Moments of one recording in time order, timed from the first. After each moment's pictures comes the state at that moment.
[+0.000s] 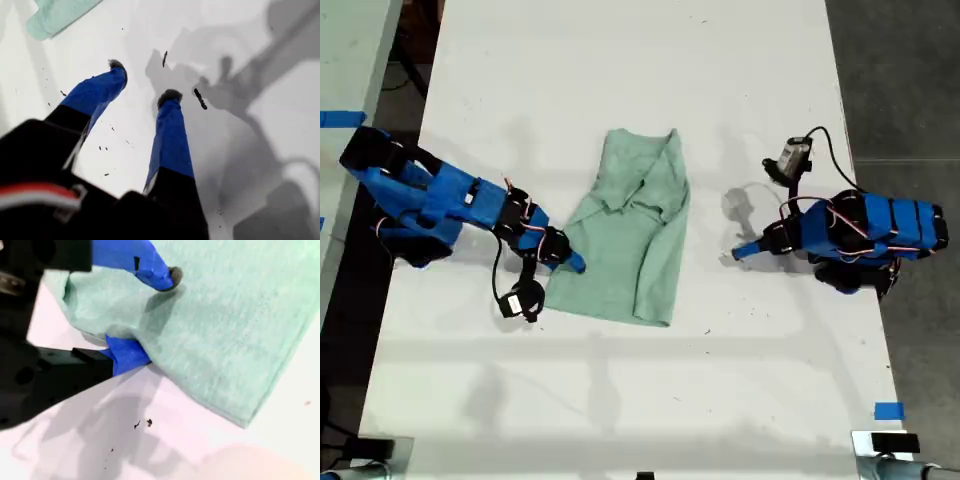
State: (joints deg) arm 0 3.5 99.1 128.1 48.2 -6.7; arm 1 5.8 200.2 173.5 80.6 -26.7
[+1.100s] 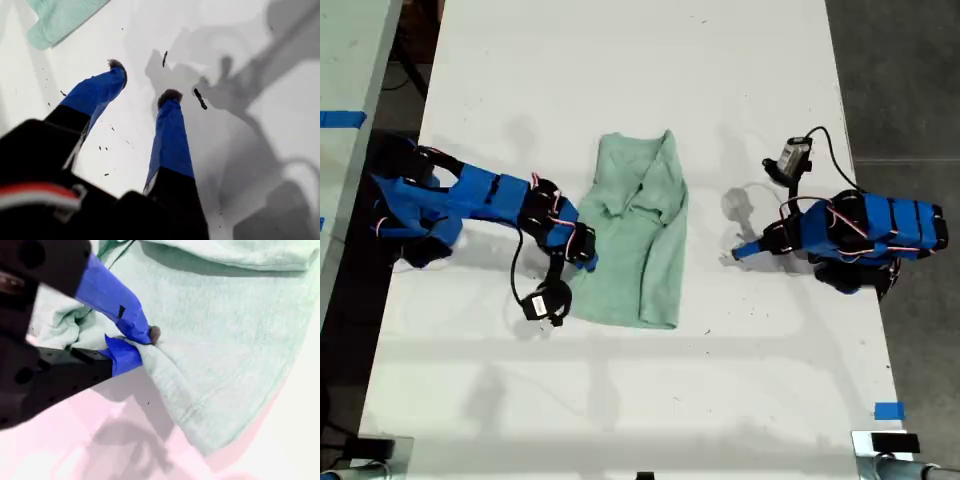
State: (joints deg) arm 0 3.6 85.8 87.7 71.0 -3.3; arm 1 5.8 200.2 173.5 80.6 -26.7
